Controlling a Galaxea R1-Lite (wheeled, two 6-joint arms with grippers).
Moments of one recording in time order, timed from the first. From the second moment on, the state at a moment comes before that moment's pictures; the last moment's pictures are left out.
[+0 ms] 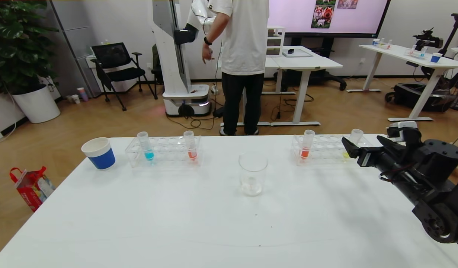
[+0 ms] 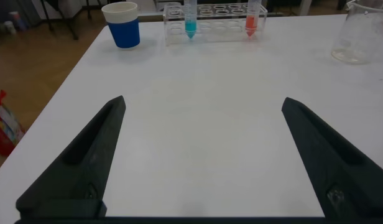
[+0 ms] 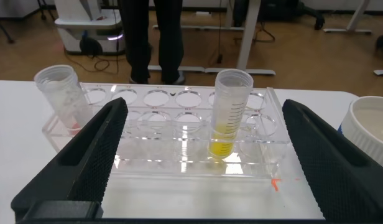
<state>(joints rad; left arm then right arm) 0.00 0.00 0.00 0.01 -0.02 0.03 -0.02 2.09 -0.55 -1.56 0.03 0.01</state>
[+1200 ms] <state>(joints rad) 0.00 0.00 0.00 0.01 -0.02 0.03 -0.07 2.35 -0.86 -1.56 0.02 0.01</state>
